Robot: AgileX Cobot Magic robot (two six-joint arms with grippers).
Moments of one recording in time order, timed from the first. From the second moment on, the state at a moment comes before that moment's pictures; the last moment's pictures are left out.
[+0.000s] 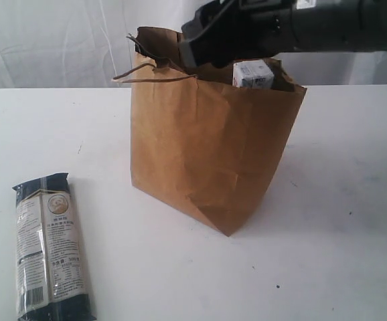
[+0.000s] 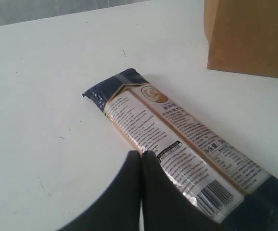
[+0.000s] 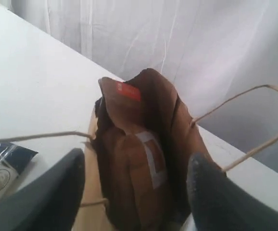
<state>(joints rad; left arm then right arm) -0.21 0.00 0.02 -0.16 0.38 0.22 0.62 1.30 -1.12 -0.02 0.22 -0.08</state>
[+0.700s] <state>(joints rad) -0.21 0.00 0.02 -0.16 0.38 0.22 0.62 0.64 -0.64 -0.03 0.45 -0.04</state>
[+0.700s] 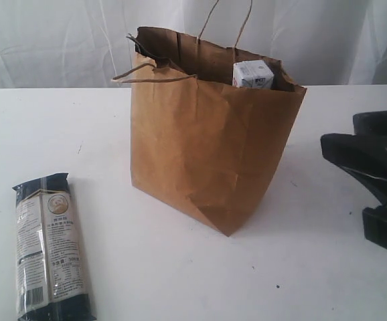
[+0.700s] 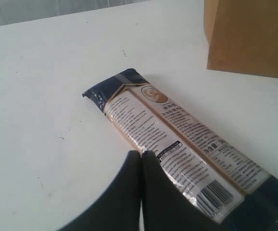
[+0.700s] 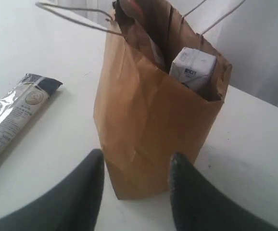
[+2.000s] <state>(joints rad) -0.21 0.00 0.02 -0.16 0.38 0.22 0.44 0.10 -0.01 -0.03 0.11 -0.04</state>
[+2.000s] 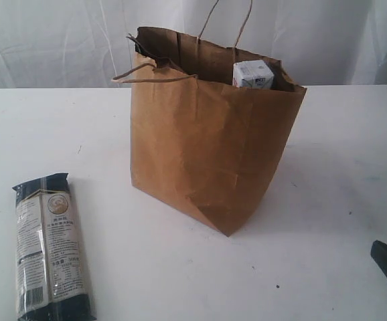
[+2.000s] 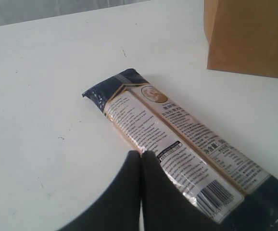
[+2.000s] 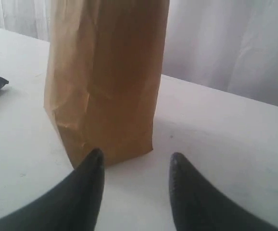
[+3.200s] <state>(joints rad) -0.21 0.00 0.02 -0.16 0.38 0.22 0.28 0.01 -0.01 -0.04 0.35 -0.10</state>
